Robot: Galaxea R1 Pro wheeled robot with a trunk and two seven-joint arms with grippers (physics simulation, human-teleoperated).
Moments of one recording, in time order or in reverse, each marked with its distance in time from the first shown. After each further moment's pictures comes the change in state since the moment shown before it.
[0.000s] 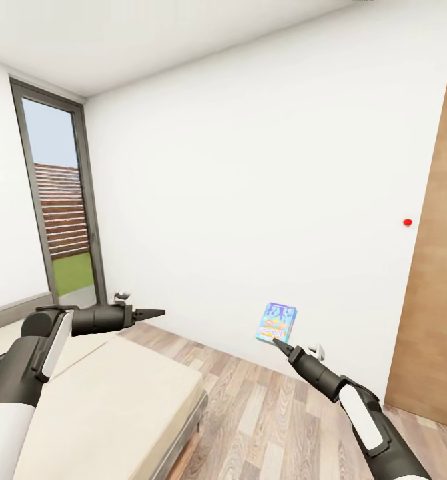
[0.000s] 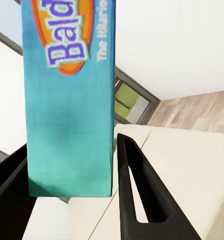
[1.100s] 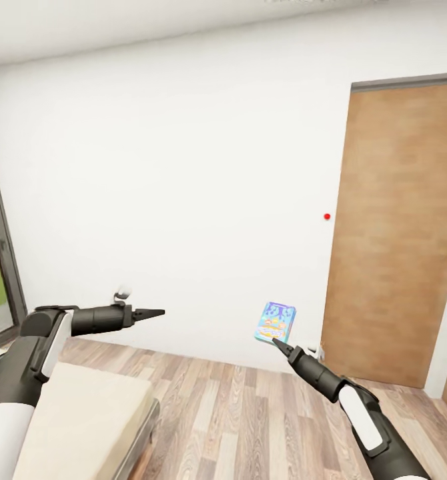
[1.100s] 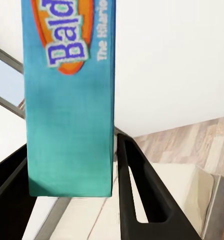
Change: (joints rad) left arm 0.000 0.001 0.001 0.000 0.001 -0.001 -0.006; right arm 0.000 0.001 0.000 0.007 0.005 -0.002 0.034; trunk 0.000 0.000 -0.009
